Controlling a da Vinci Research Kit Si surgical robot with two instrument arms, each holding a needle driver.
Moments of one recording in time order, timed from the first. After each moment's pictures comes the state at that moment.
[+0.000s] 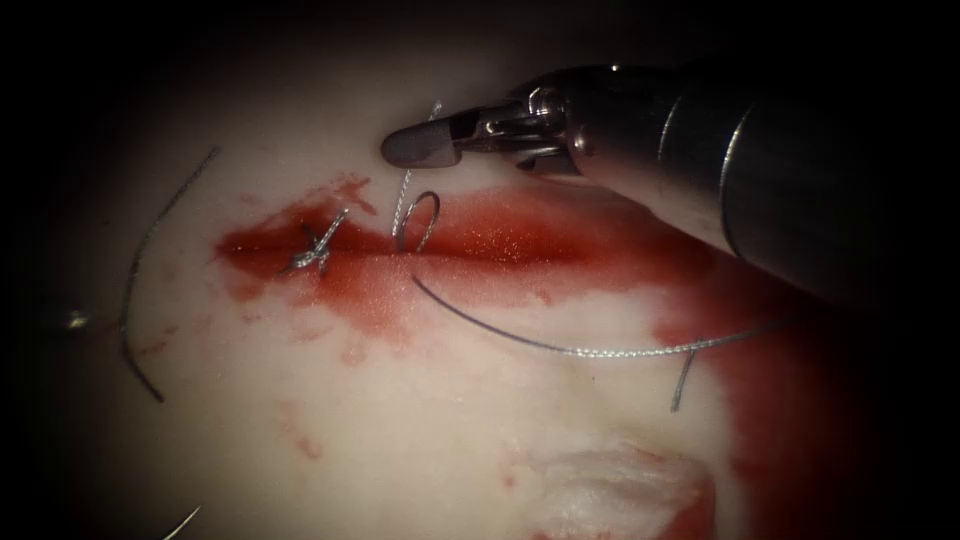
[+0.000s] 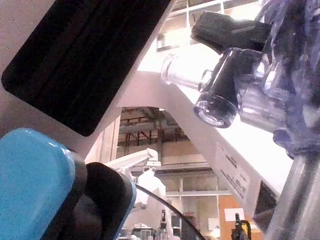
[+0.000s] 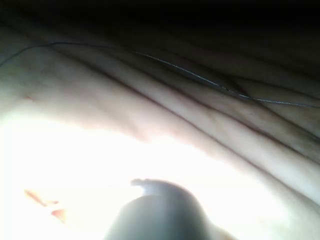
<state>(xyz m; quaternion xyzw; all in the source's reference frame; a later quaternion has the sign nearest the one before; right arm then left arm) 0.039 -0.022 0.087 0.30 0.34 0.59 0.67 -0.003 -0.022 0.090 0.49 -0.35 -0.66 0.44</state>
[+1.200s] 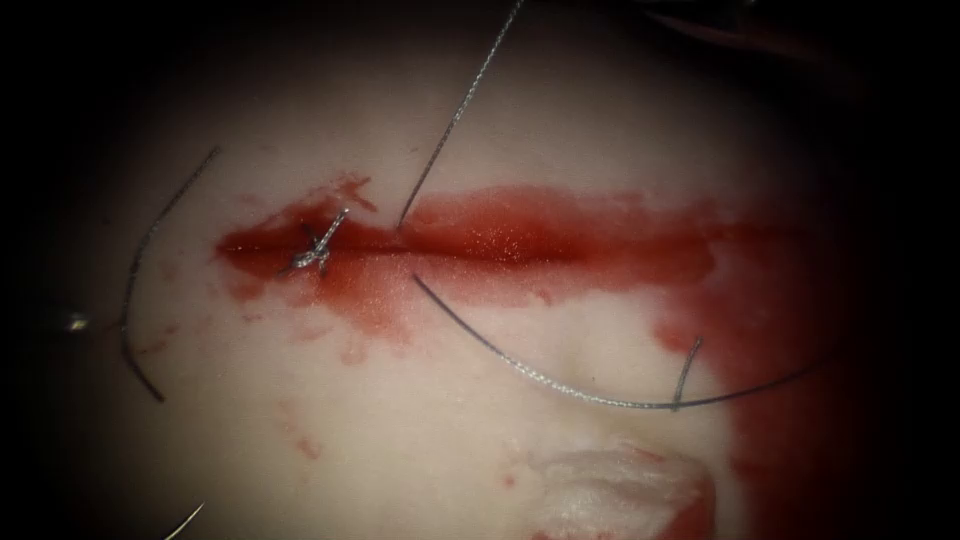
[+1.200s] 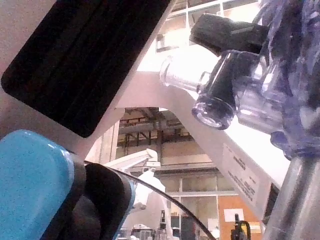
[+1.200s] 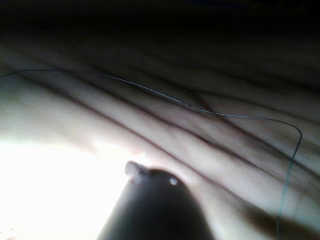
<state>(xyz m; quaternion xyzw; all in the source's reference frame) 0.031 -0.012 0.081 0.18 0.44 0.60 0.64 -0.004 -0.022 0.089 0.50 -0.35 -0.66 0.44</state>
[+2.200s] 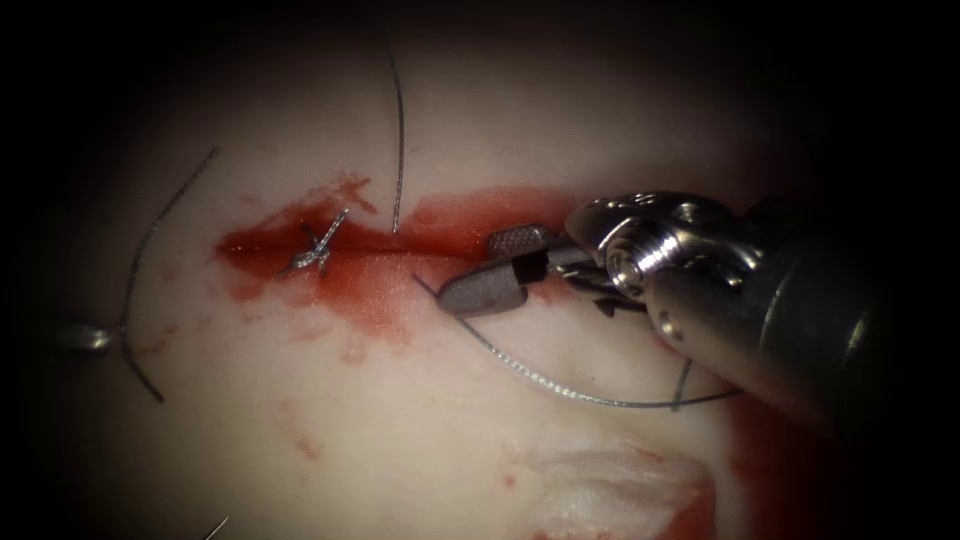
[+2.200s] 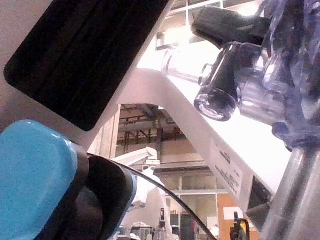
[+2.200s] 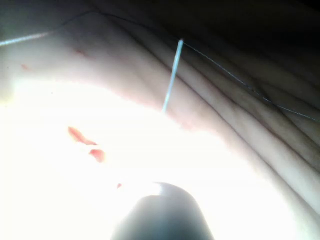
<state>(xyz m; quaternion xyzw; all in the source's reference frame) 0.035 -0.030 0.082 0.34 0.29 0.39 0.81 -0.005 -0.022 0.090 0.51 -0.35 -0.65 0.44</state>
